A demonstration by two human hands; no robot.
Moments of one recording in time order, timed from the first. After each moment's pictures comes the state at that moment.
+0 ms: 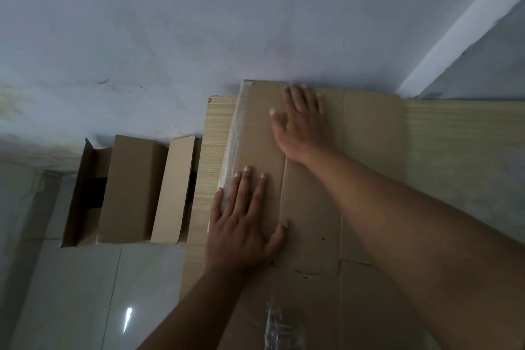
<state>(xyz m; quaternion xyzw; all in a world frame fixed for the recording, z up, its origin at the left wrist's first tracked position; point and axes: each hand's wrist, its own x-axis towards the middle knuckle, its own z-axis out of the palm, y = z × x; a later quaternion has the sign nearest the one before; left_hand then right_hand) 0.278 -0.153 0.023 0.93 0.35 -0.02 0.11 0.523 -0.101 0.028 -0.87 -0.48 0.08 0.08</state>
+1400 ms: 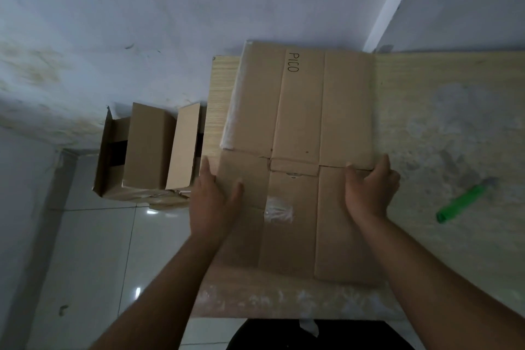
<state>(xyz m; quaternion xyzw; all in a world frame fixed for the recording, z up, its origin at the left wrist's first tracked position) 0.172 -0.240 0.064 0.76 0.54 0.11 0.34 0.404 -0.399 0.049 -0.94 -0.06 0.08 0.33</state>
